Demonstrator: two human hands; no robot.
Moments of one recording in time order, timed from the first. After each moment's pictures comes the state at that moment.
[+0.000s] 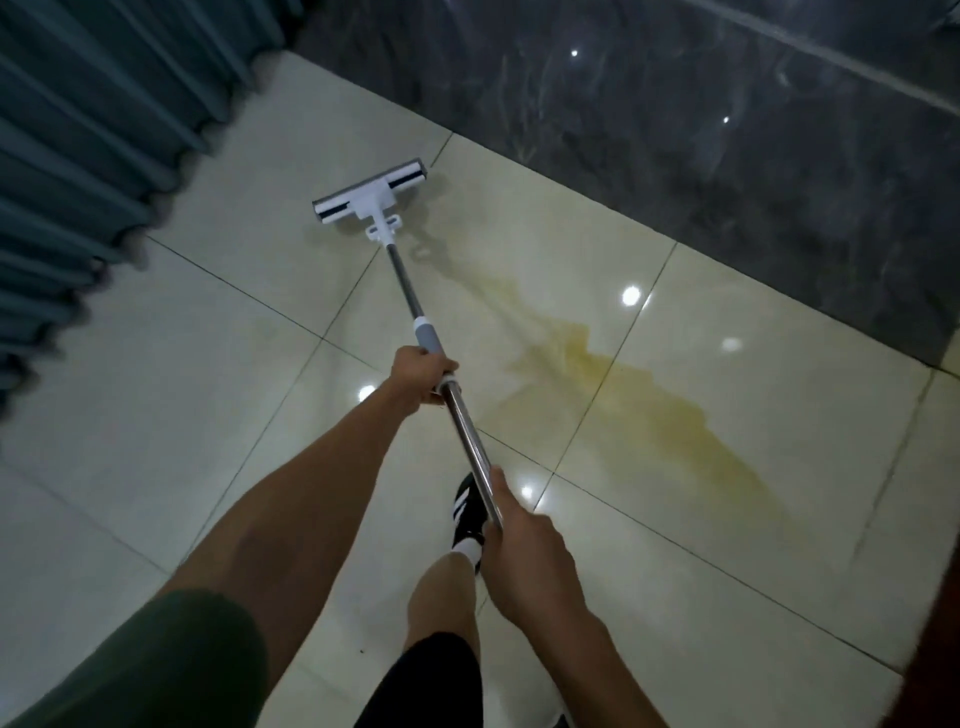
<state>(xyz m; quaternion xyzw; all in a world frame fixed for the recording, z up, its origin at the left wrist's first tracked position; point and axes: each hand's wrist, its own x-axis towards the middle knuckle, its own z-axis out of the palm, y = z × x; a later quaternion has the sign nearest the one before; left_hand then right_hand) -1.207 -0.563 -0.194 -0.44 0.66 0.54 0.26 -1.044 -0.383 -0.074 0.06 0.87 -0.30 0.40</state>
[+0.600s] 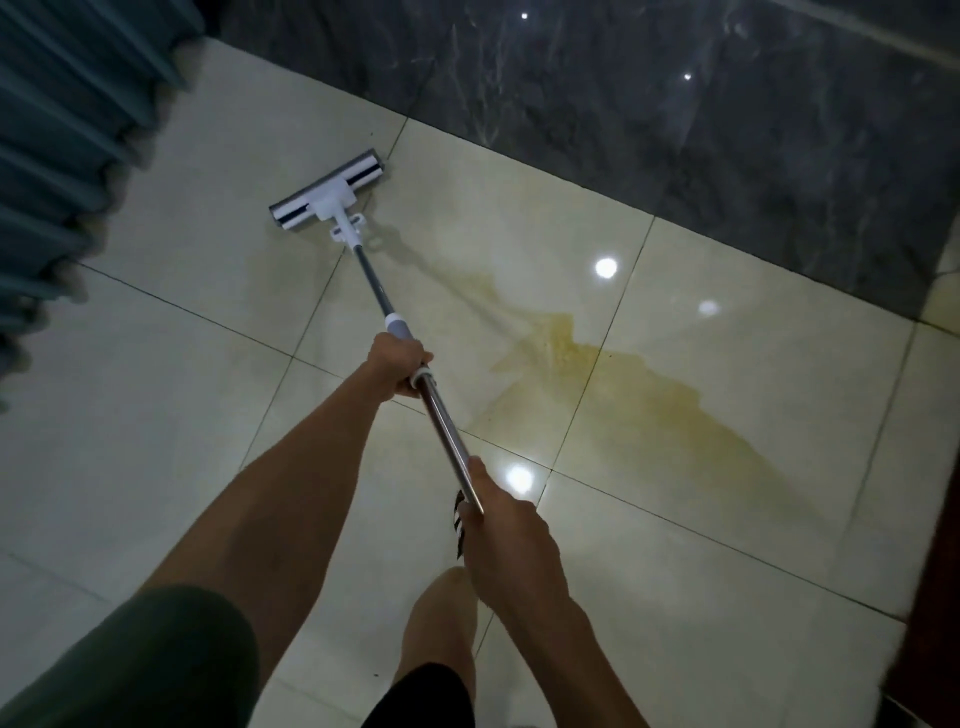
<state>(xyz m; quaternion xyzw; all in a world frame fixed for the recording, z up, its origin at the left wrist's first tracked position) -1.276 -0.586 -0.240 -0.43 0.69 0.48 0.33 -1.102 -0.422 -0.086 0.12 0.86 -0.31 0.39</state>
